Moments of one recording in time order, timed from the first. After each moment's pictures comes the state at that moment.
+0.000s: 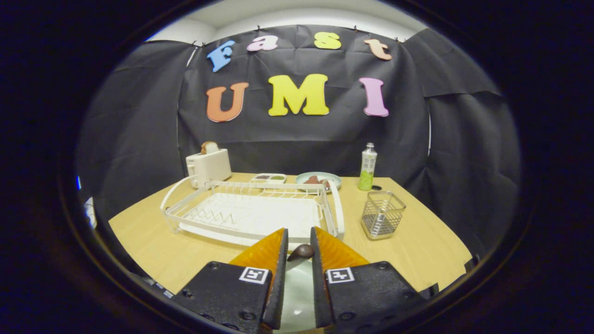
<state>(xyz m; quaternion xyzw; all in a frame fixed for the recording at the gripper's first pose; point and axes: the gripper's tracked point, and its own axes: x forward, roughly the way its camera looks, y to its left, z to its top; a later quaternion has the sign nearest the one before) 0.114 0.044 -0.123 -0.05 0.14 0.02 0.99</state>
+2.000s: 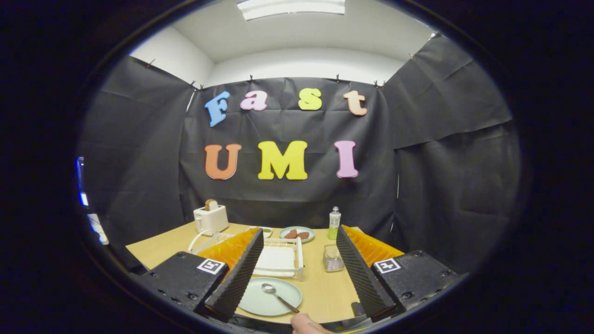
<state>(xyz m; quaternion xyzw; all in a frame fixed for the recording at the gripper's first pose) -0.054 0.015 0.039 -0.05 -0.02 0.01 1.00</state>
